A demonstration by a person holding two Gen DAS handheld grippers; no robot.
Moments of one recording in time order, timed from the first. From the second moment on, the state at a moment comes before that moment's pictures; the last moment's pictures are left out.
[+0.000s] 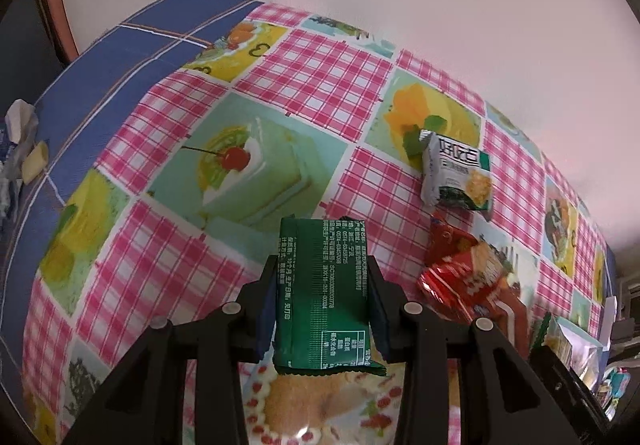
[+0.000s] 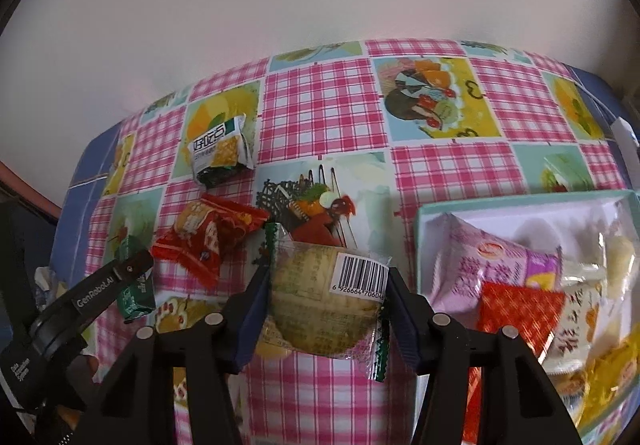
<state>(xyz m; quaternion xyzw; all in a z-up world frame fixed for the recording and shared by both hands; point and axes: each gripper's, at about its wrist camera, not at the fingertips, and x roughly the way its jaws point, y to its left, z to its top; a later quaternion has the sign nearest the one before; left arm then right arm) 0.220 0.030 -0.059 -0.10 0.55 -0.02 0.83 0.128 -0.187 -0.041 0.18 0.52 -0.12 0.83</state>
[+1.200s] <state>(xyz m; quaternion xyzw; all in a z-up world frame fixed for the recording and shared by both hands) 0.083 -0.085 0.023 -0.01 0.51 -0.18 0.84 -0.014 -0.271 -0.008 0.27 0.50 -0.21 0.80</state>
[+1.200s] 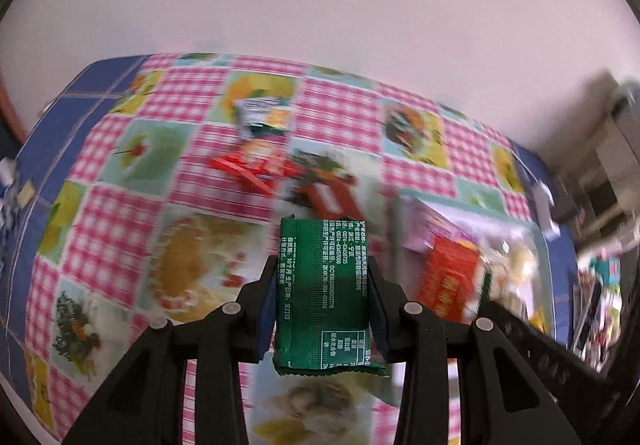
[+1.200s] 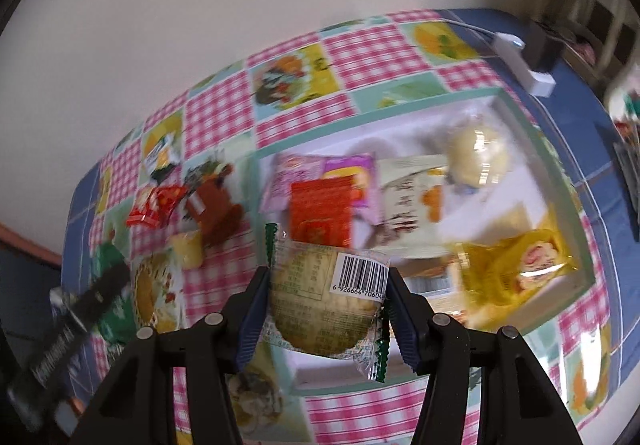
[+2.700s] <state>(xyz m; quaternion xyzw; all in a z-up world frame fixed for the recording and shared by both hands) 0.071 -0.172 0.007 0.05 0.51 -0.19 0.84 -0.050 -0.372 -0.028 0.34 0.47 -0.28 0.77</state>
